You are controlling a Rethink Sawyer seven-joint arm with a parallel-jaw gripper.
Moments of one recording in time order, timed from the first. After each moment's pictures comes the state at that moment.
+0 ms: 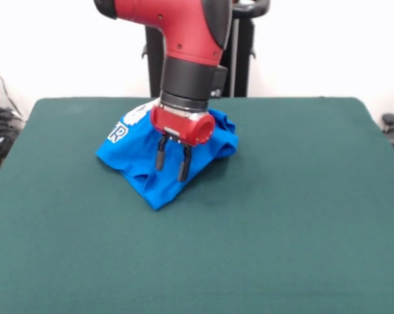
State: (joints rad) arm -0.16 -0.46 -0.16 1.71 -0.38 -0.04 2.66
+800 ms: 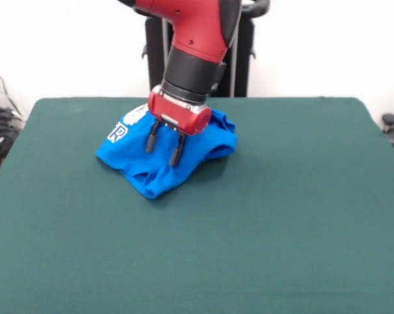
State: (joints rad) arm 0.00 -0.41 -0.34 1.69 -0.42 0.00 2.66
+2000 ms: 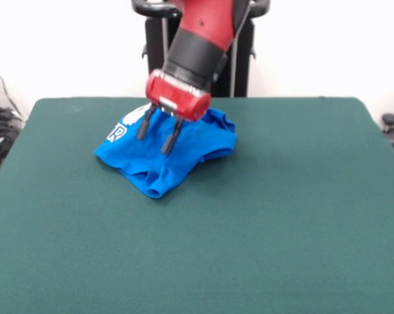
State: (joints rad) arm 0.17 -0.35 -0.56 1.73 -0.26 -0.20 2.66
